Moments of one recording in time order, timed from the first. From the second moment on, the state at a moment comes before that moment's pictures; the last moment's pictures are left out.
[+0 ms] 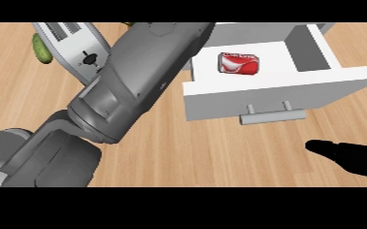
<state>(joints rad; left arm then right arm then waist) -1.63 0.00 -0.30 -0.31 0.56 0.64 0.04 -0.15 -0.28 -0.18 -2.16 0.15 0.10 0.27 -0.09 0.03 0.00</state>
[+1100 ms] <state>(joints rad) -1.63 0.00 -0.28 -0.29 0.59 0.63 -0.01 -0.41 -0.30 0.15 -1.51 0.83 -0.09 0.04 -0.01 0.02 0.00</state>
